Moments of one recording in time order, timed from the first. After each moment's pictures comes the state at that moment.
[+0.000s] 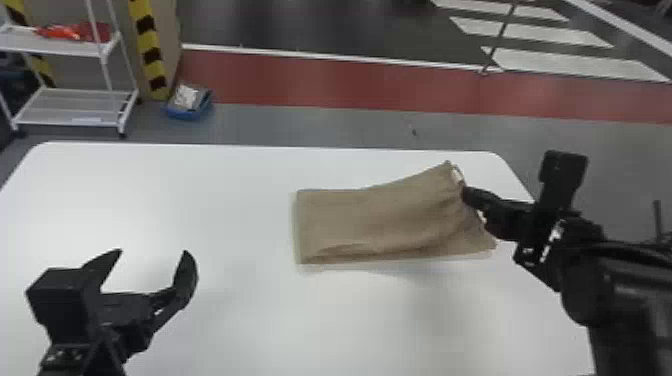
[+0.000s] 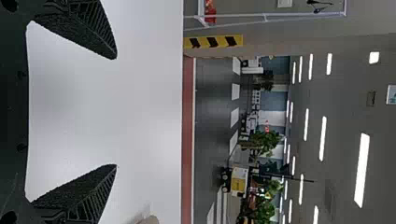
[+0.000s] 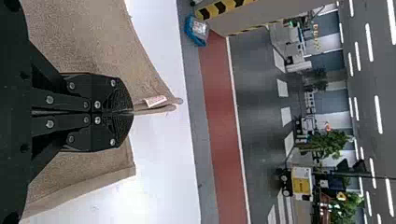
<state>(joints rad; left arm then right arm) 0.41 0.13 -0.12 -1.97 0.11 0.19 0.09 -0.05 -0.20 -0.32 -1.86 -0.22 0.84 0.25</state>
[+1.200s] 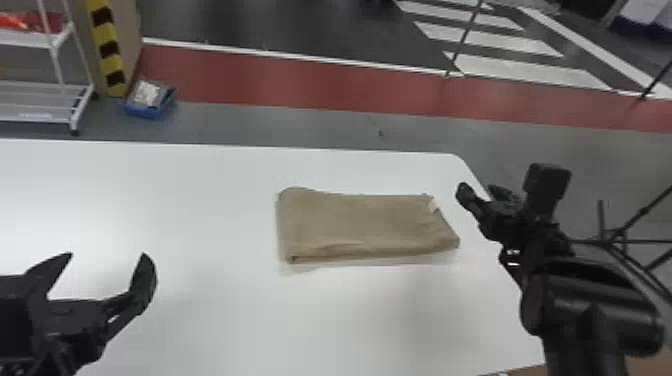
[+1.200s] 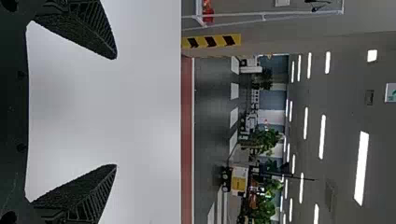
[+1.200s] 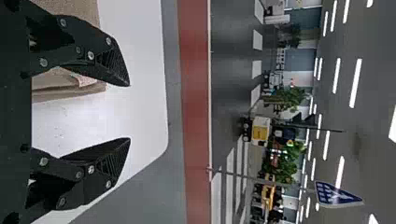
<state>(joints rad) 0.40 0.13 -0.12 -1.97 0.10 0.19 0.09 -0.02 -0.19 -0.38 -1.74 -0.05 0.52 0.17</state>
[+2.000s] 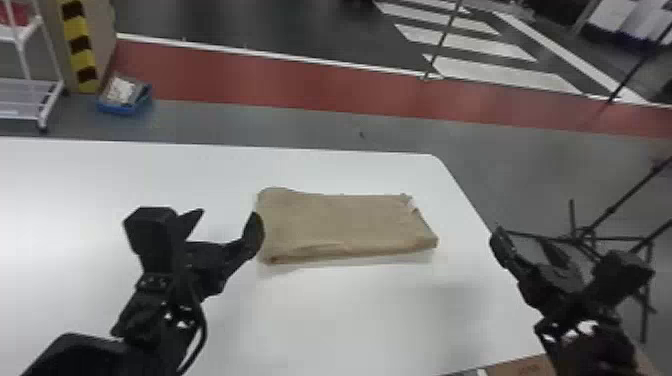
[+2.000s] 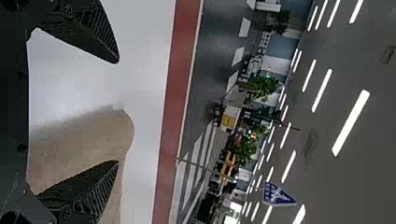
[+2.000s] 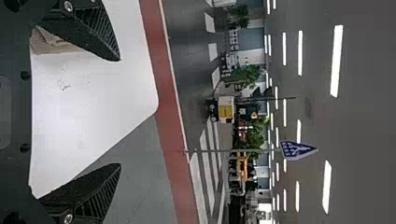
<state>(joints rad) 0.02 0.02 -0.43 -1.60 0.30 0.14 0.09 0.33 -0.12 -0.62 -1.86 -0.34 0.20 0.24</state>
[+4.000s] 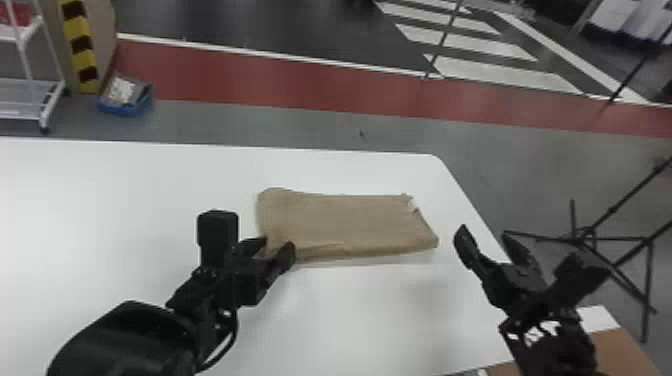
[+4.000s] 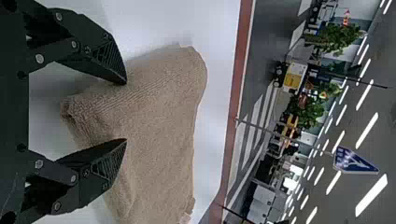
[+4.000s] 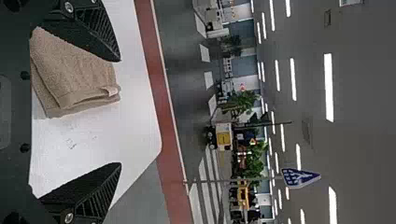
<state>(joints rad) -0.18 0.00 -0.56 -1.32 0.40 0.29 -0.01 0.34 -0.09 -0.51 -1.85 -0.34 0.14 0.27</state>
